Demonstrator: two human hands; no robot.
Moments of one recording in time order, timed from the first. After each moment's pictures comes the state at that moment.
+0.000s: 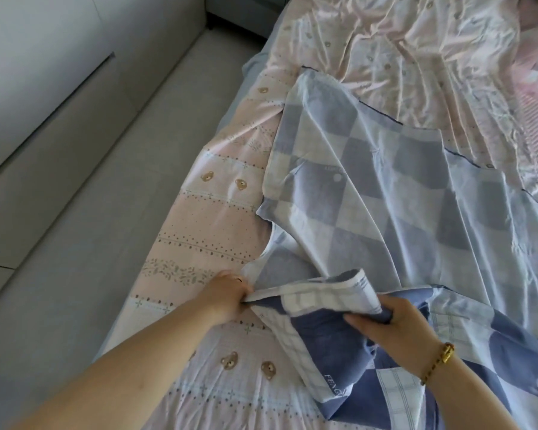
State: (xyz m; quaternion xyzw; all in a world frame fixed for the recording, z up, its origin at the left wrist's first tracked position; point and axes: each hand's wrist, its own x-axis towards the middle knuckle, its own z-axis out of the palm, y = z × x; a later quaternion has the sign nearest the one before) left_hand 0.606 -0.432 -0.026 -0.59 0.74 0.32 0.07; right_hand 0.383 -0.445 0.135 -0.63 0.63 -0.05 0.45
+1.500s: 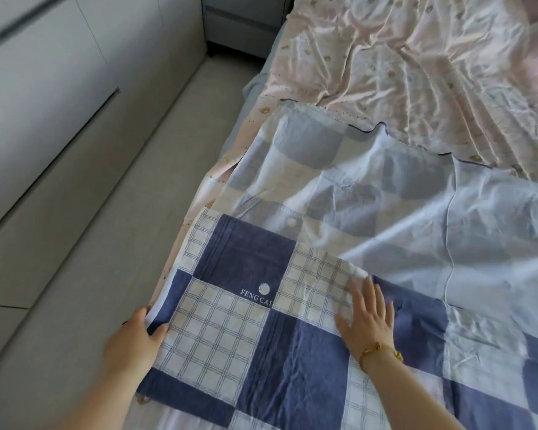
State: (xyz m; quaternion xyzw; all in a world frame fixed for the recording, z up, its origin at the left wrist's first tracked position) left_hand 0.707 -0.387 -0.035 -0.89 0.34 0.31 -0.02; right_hand 0.392 -0.484 -0.005 -0.68 0.70 0.16 0.18
